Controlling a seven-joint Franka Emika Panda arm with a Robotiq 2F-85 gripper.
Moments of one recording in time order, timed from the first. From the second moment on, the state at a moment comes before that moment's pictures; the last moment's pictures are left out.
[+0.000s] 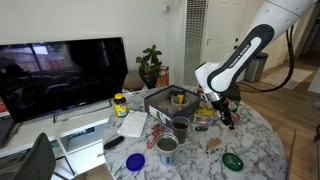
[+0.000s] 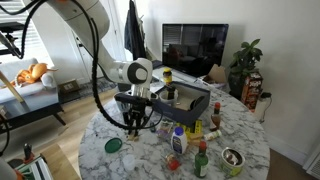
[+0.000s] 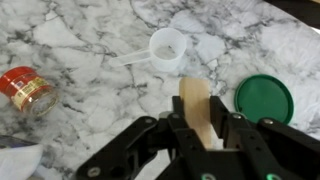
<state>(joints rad) 0.01 0.40 0.05 -2.24 -0.18 2.09 -0.19</state>
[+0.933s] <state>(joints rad) 0.04 0.65 0.05 -2.04 -0.42 2.10 -0.35</state>
